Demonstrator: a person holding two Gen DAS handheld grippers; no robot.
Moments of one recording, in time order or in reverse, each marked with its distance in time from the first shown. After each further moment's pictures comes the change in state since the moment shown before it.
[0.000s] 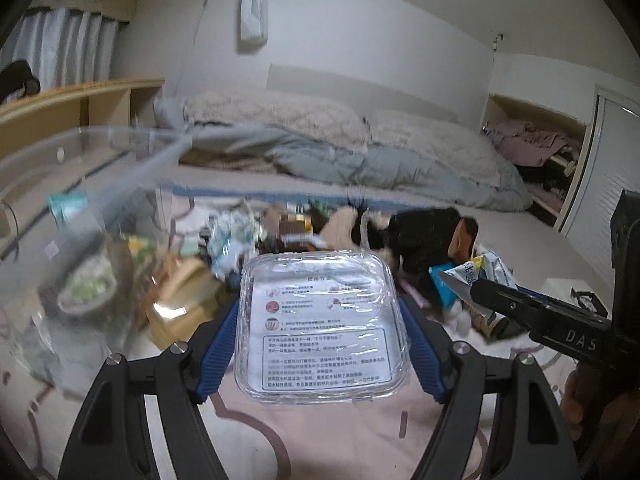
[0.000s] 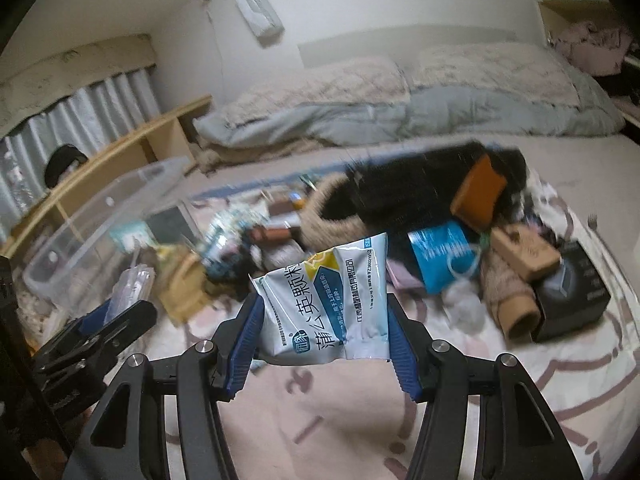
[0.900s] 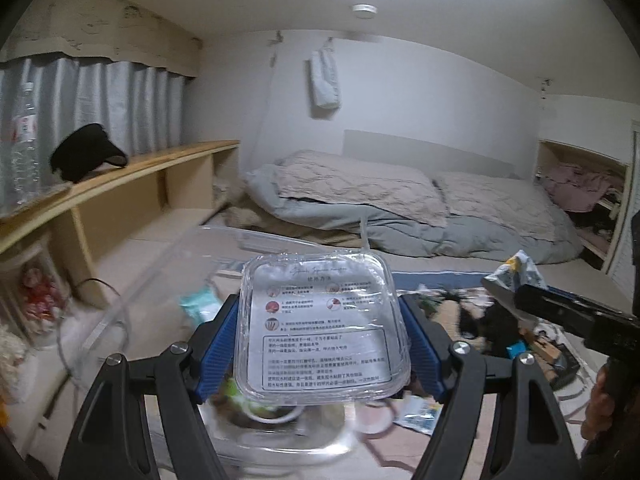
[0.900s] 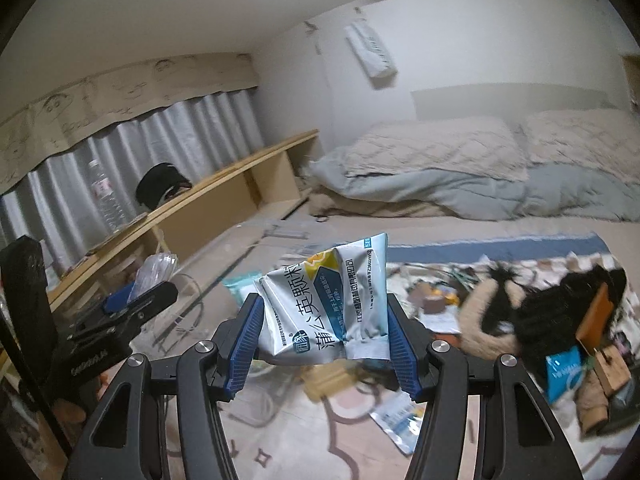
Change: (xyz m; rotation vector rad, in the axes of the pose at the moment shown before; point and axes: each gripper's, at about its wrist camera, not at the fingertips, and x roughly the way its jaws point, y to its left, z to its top) left arm -0.102 0.139 0.108 0.000 -0.149 0.230; right arm -0.011 0.158 0.086 -0.147 -0.088 0.288
